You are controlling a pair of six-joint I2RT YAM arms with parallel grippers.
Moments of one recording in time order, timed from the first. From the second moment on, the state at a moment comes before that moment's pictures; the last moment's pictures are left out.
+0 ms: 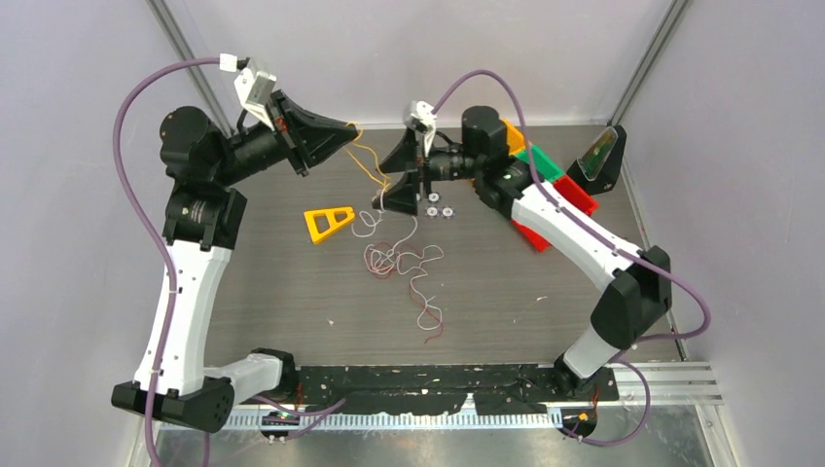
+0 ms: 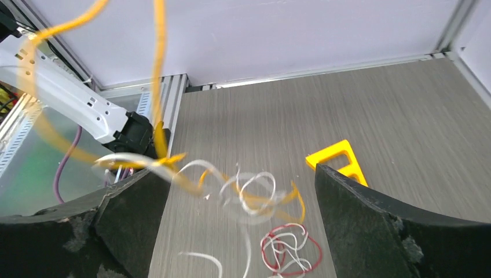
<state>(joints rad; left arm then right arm) -0.18 1.15 1.55 -0.17 0.91 -0.33 0.61 1.59 1.51 -0.02 -0.93 0.04</state>
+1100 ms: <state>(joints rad) 0.24 1.32 1.89 -0.07 0.74 -0.47 0.52 1.67 1.21 0.01 -0.80 -0.10</state>
